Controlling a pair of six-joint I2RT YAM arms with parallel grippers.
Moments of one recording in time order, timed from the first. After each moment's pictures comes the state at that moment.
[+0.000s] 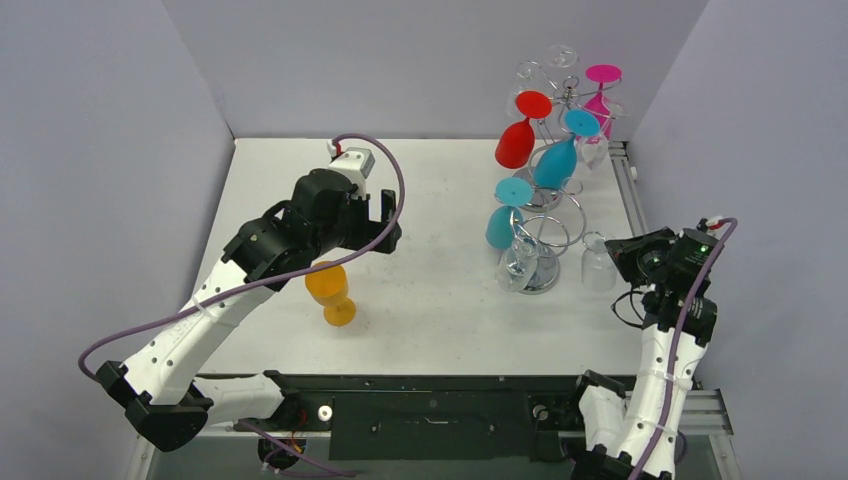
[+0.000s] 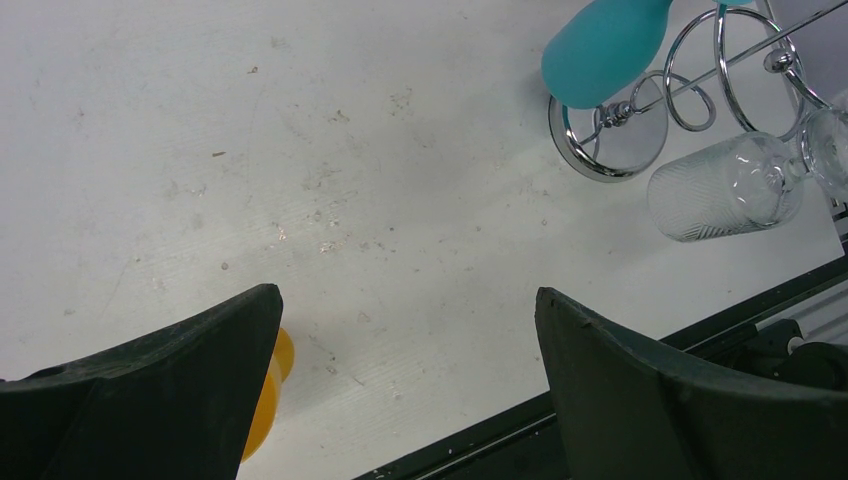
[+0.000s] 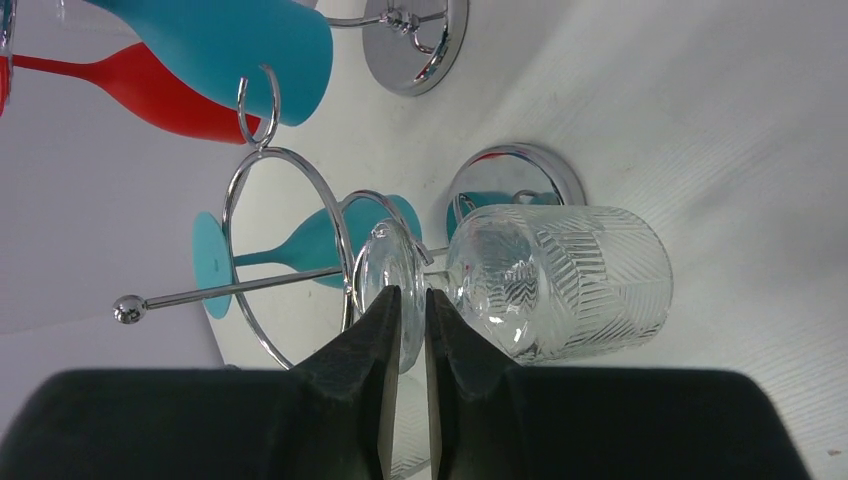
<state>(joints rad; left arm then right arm) -0.73 1.20 1.47 -0.85 -0.19 -0.41 -0.44 0.79 0.96 -0.76 -0.34 0.79</state>
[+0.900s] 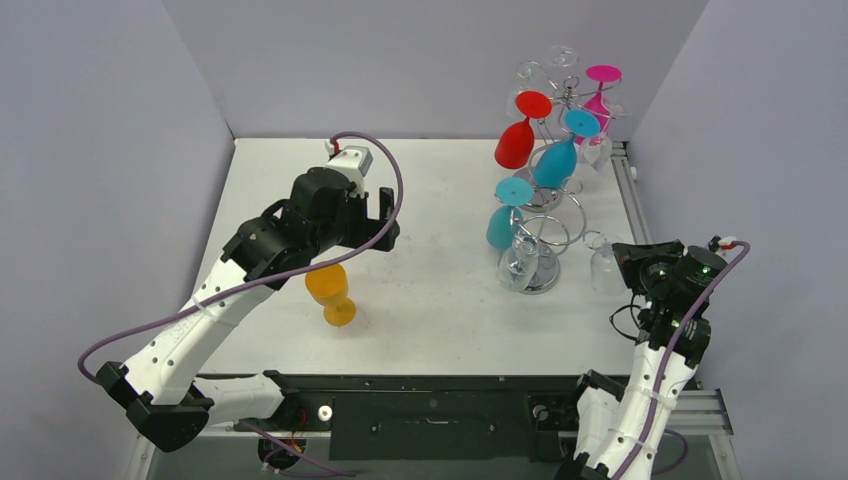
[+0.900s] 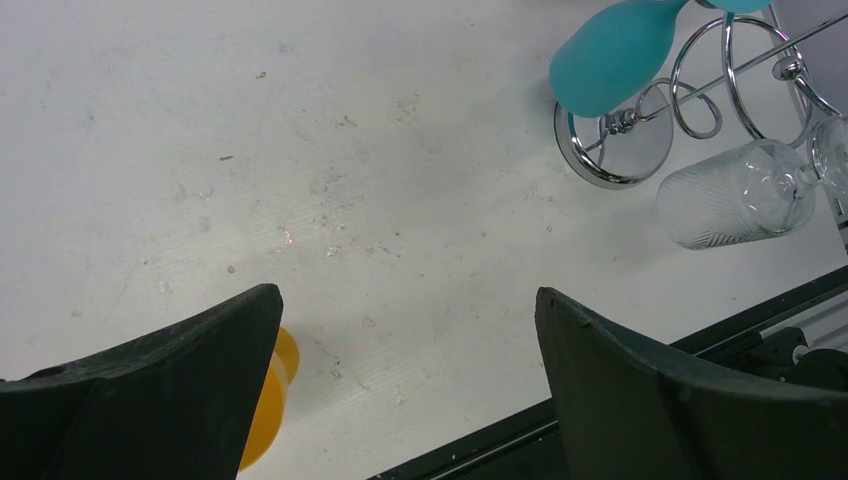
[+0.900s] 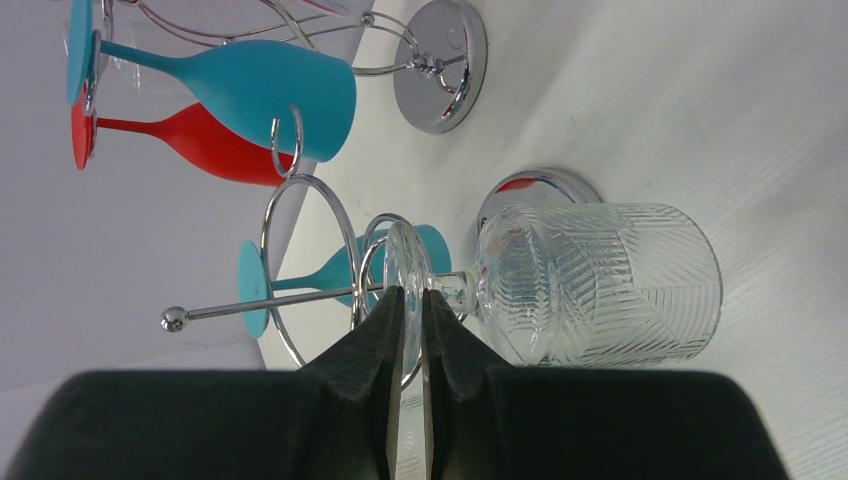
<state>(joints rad) -0.72 1.20 1.46 -0.85 -0.19 -0.41 -0.54 0.67 0.87 -0.69 -0.37 0.90</state>
